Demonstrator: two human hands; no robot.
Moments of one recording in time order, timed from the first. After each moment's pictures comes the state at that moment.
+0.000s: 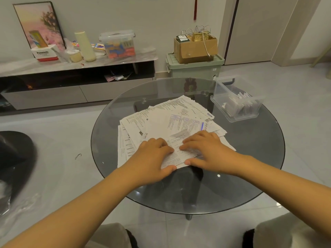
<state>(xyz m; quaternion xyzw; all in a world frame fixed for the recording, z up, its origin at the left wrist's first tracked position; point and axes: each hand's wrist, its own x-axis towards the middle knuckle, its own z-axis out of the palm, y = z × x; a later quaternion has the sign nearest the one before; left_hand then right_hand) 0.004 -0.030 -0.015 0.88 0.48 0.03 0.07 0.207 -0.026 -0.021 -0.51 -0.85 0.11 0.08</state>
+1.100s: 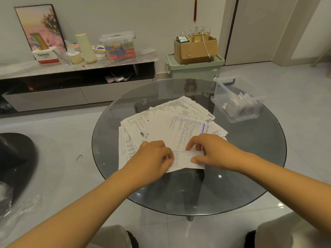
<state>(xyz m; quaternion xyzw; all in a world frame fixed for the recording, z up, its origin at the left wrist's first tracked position) 0.002 -0.031 -0.013 0.86 0.48 0.08 0.12 0.210 -0.023 -0.011 -0.56 -0.79 0.21 0.09</state>
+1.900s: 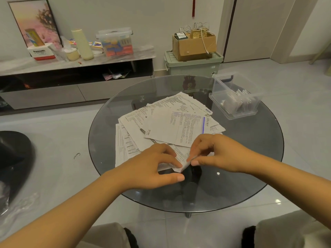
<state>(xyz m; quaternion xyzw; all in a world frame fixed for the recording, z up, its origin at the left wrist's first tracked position) -0.005 -0.039 -0.013 0.87 0.41 0.04 0.26 0.224 -0.046 0.002 -0.49 -0.78 0.34 0.18</state>
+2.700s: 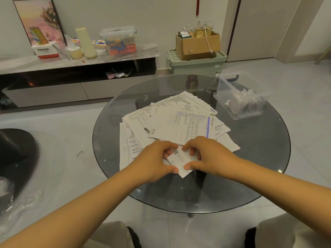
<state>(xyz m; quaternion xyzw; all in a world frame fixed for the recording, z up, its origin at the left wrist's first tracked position) 0.009 -0.038 -0.011 0.76 0.54 0.14 0.32 0.190 -0.039 -0.016 -0.57 -0.78 0.23 0.10</state>
